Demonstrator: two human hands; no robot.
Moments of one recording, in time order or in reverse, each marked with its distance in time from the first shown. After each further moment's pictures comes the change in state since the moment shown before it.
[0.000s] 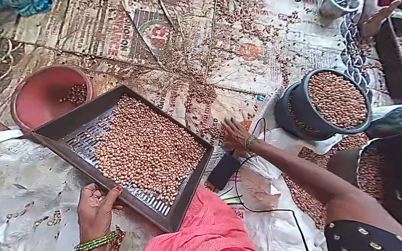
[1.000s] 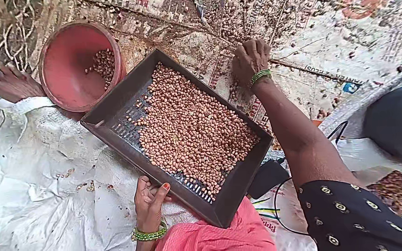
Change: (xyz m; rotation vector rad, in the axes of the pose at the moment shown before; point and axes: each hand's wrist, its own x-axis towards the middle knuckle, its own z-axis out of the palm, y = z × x) left_hand -0.012 -0.024 0.036 -0.151 -0.032 -0.080; right_hand 0.242 -0.080 -0.067 -0.045 0.544 -0.097
